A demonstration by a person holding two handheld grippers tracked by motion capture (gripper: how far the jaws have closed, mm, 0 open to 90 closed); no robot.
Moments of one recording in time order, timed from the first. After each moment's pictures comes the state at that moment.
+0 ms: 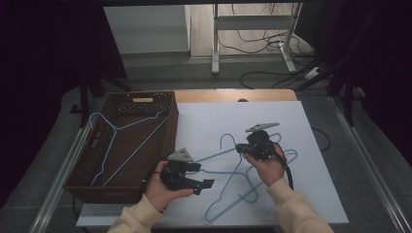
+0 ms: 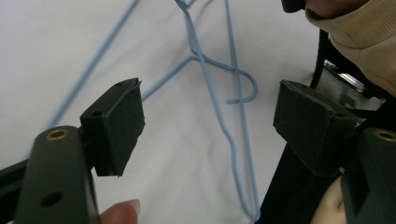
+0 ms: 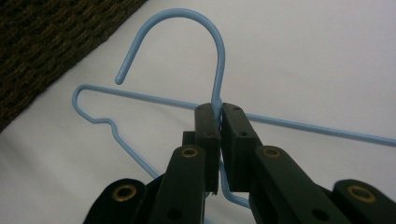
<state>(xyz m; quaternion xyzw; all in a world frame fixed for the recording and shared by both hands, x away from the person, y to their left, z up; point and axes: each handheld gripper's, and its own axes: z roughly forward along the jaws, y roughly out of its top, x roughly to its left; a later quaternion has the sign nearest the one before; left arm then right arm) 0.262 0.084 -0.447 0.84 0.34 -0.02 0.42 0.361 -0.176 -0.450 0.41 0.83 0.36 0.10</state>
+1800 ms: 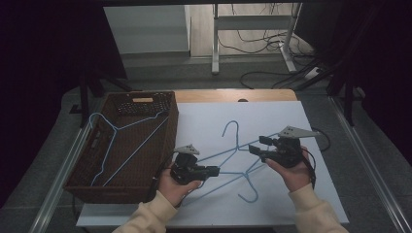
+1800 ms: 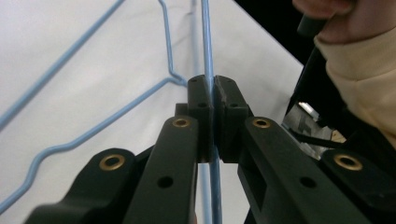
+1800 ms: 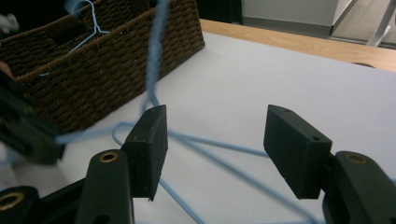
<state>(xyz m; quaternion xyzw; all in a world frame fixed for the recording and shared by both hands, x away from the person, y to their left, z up) 0.278 0.077 -0.452 0.79 0.38 -0.08 0.48 0.327 -0.242 -0.423 0.36 0.78 0.50 0.13</state>
